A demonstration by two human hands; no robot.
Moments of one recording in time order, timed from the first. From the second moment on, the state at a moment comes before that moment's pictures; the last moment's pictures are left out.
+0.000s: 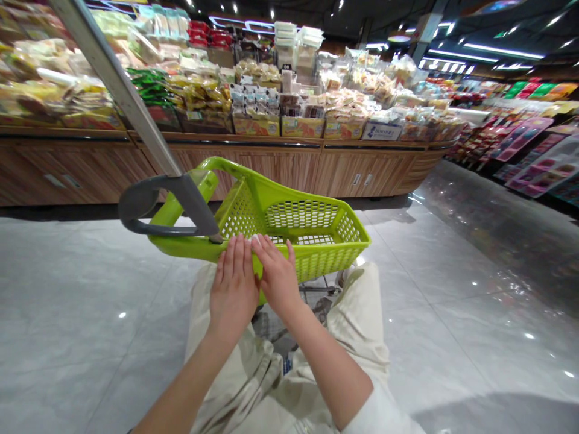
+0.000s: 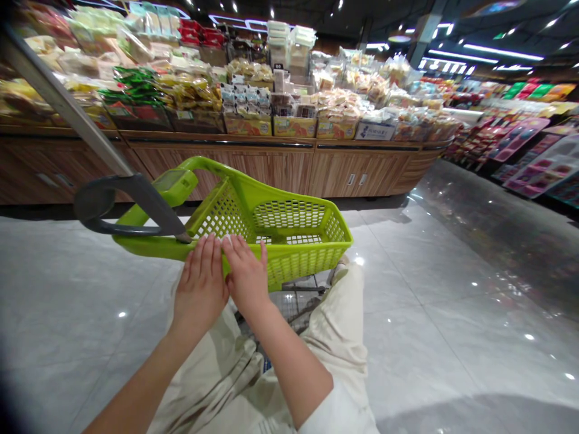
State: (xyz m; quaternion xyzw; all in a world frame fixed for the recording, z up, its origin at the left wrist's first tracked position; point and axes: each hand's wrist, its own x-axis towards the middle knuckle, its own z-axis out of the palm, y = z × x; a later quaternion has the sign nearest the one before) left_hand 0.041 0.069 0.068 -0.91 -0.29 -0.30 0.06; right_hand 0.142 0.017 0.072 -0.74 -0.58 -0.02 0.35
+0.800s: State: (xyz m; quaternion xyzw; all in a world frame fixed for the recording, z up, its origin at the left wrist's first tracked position) left_hand 0.040 0.068 0.069 -0.91 -0.30 -0.26 0.10; right_hand 0.193 -0.025 0.021 -0.83 -0.44 -0.09 0.33
